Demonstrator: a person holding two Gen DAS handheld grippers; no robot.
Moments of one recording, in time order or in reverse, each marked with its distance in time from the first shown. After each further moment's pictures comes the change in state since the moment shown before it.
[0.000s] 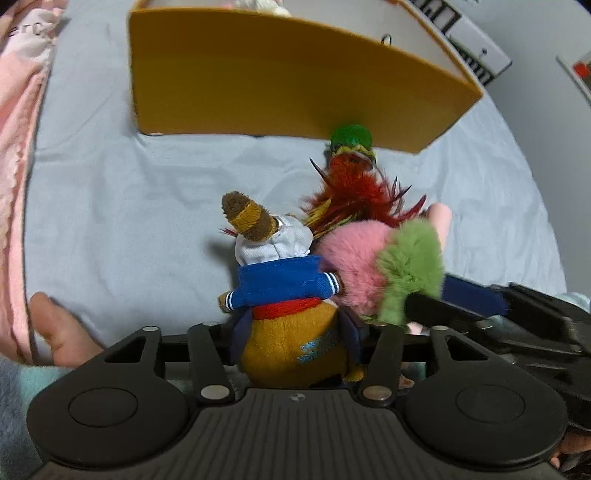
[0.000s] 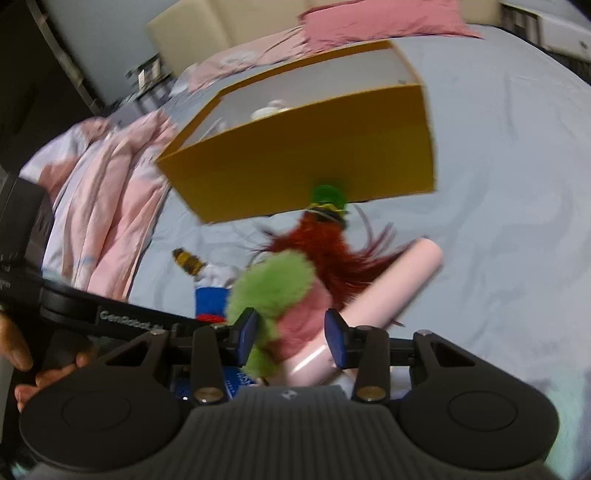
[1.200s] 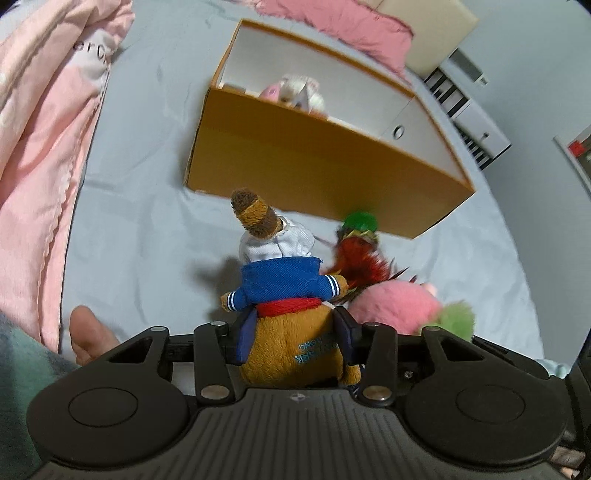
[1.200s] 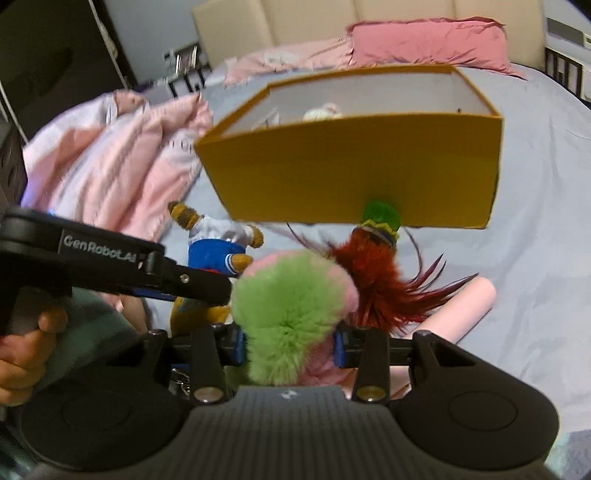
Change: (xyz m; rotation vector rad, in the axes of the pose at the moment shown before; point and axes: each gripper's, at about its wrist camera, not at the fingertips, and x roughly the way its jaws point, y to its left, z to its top) left arm -0.042 0.015 -0.004 -0.124 -0.227 -0.045; right arm 0.011 0.031 -0.004 -0.088 -0.100 0.023
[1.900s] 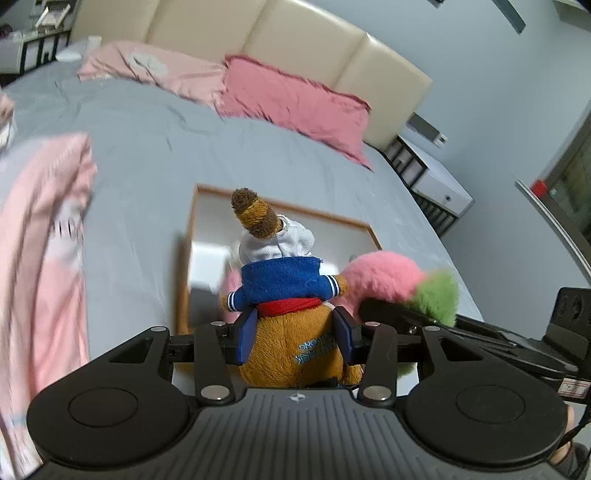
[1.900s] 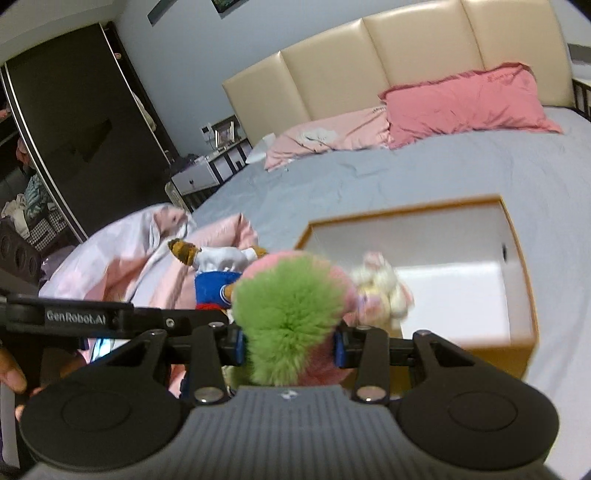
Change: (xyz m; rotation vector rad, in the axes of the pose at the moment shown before) left arm -0.059 -0.027 0.132 0.095 -0.227 -0.054; right arm -0.012 0.002 0.165 0.018 -0.174 0.170
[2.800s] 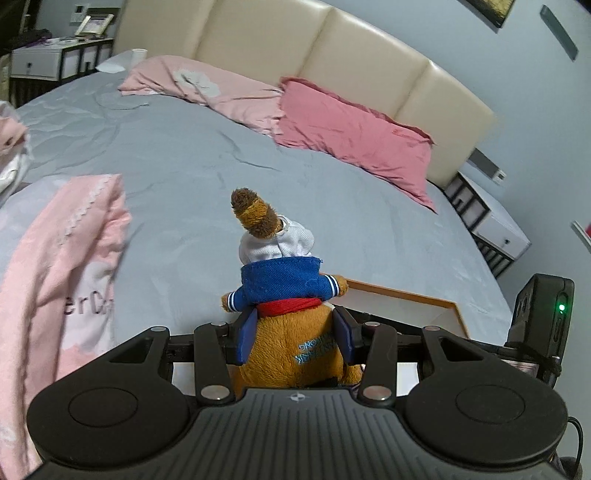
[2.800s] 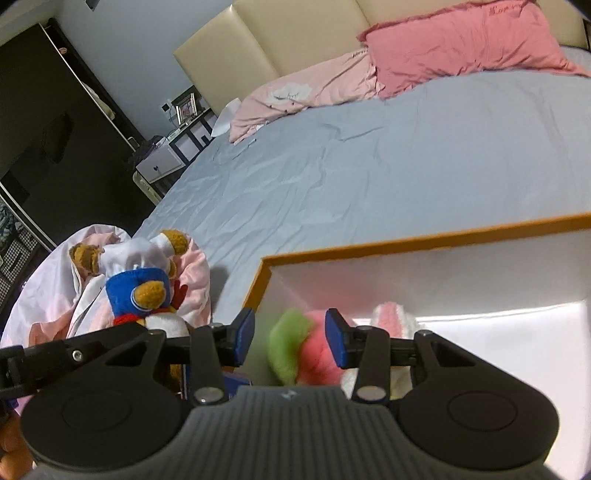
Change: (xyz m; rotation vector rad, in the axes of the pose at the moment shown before) left arm 0.064 0.053 0.061 -0.064 -0.060 0.125; right arm 0.184 -0.054 0.065 0.134 0.140 -0.021
